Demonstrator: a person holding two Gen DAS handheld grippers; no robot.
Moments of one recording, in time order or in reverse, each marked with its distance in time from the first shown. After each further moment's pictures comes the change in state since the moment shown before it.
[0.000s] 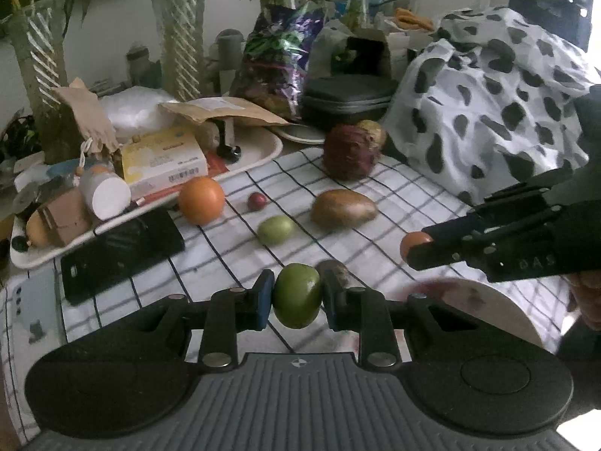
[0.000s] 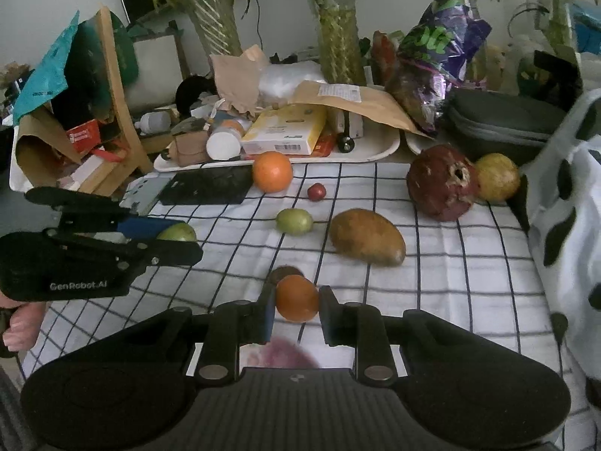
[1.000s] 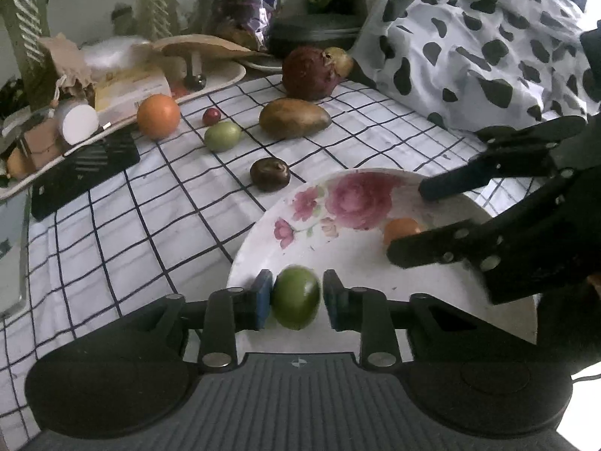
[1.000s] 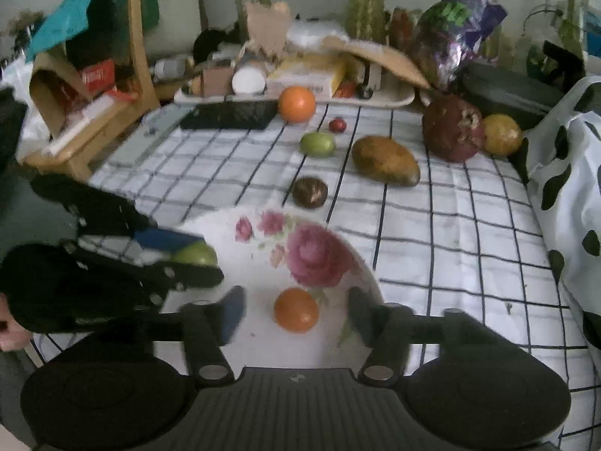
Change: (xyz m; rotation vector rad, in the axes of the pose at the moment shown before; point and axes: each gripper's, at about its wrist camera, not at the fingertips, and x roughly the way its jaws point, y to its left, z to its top) left arm 0.007 -0.051 -0.055 -0.004 0.125 0.005; right arm -0.015 0.023 -0.052 -0.084 0.075 -0.028
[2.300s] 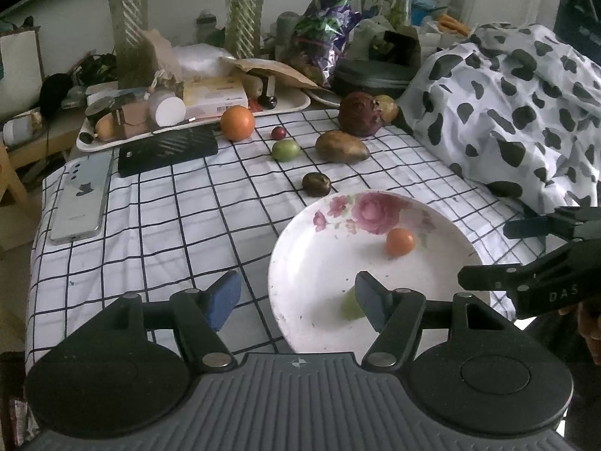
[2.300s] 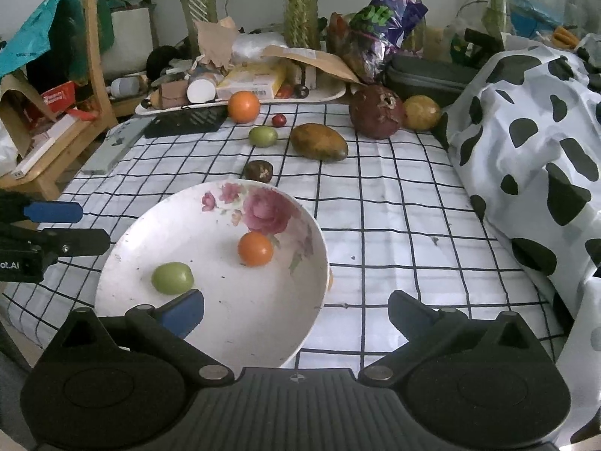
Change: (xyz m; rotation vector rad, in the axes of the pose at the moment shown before) left arm -0.078 -0.005 -0.028 -0.204 -0.092 0.125; right arm -0.051 0.002 -0.041 0.087 -0.008 -0.168
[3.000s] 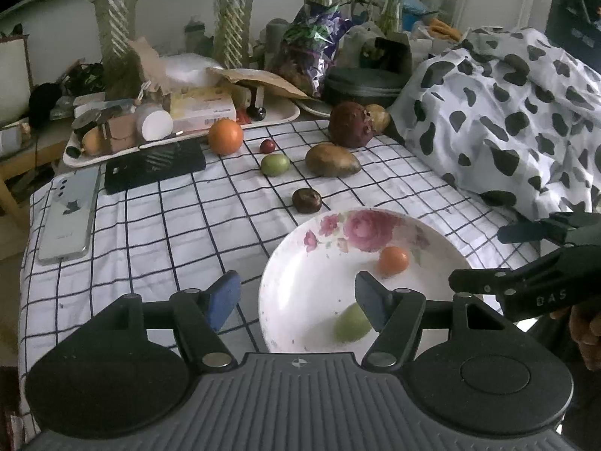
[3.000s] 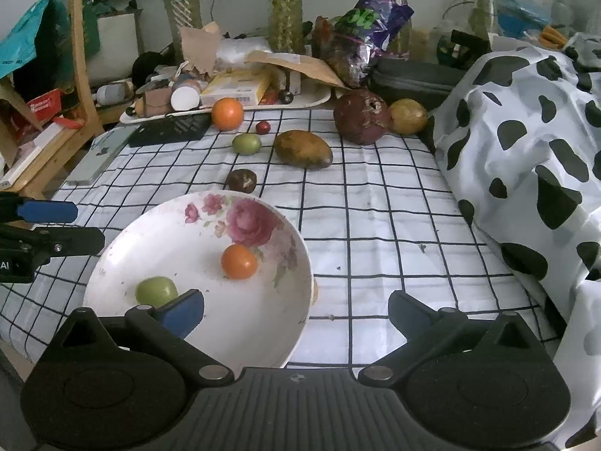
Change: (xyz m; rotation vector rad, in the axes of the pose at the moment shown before) left arm 0.008 -0.002 0.014 0.020 -0.021 -0.029; right arm 0.004 -0.007 0.008 0.026 -0.021 -0.036
